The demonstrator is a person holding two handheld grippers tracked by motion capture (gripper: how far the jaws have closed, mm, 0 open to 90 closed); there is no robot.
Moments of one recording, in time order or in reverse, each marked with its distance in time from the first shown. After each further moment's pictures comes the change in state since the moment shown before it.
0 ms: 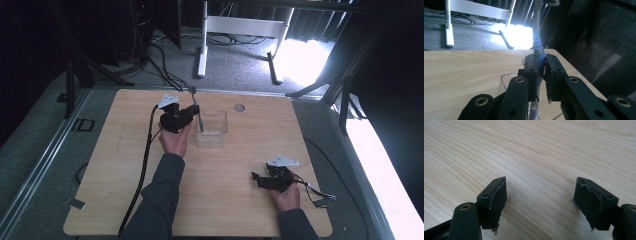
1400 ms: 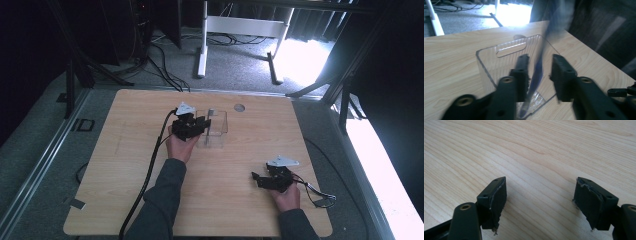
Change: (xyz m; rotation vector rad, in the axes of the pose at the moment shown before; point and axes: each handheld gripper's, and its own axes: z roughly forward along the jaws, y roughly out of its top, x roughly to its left) left arm -0.011 -0.026 0.027 0.163 -0.050 0.156; right arm 0.000 0.000 0.000 0.000 0.000 0.000
